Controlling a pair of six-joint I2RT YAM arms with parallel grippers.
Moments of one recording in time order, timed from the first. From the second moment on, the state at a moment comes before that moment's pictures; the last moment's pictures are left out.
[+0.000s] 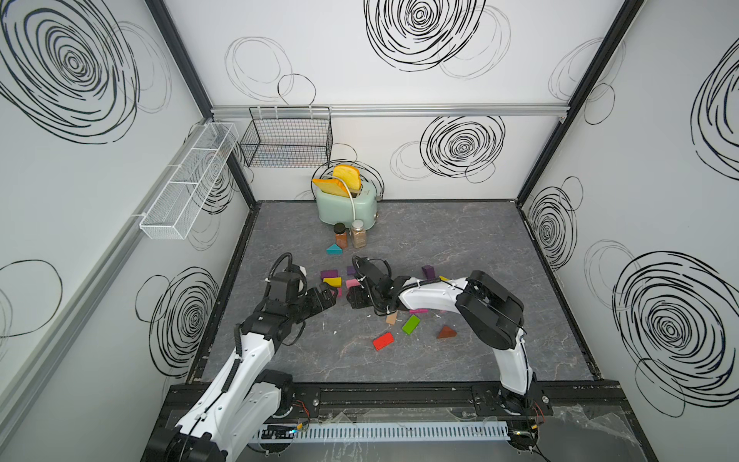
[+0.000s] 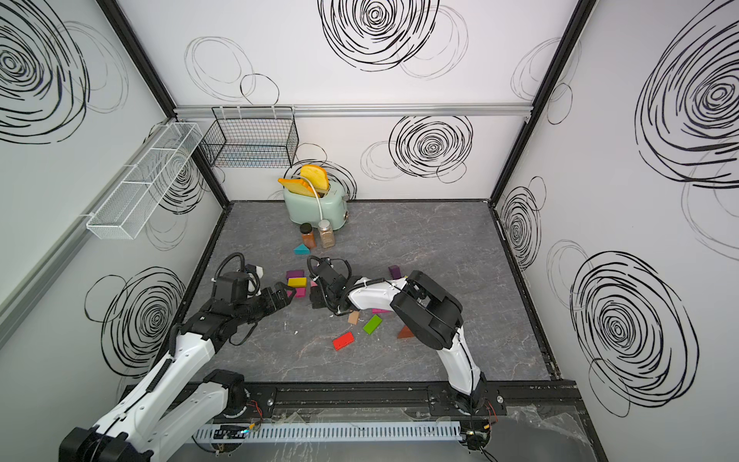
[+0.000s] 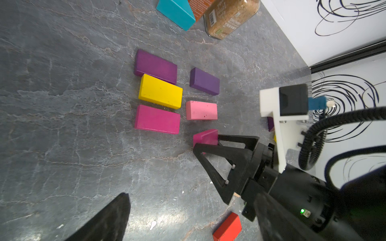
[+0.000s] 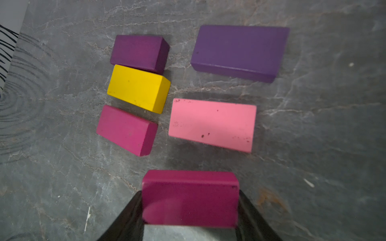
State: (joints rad) left arm -0.15 0.86 0.52 -0.45 0.29 -0.67; right arm 1.00 2.06 1.30 -0.12 0.03 0.71
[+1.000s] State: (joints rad) left arm -0.42 0.90 0.52 -0.43 0.34 -0.71; right arm 0.68 1.93 1.52 -0.33 -0.06 0.36
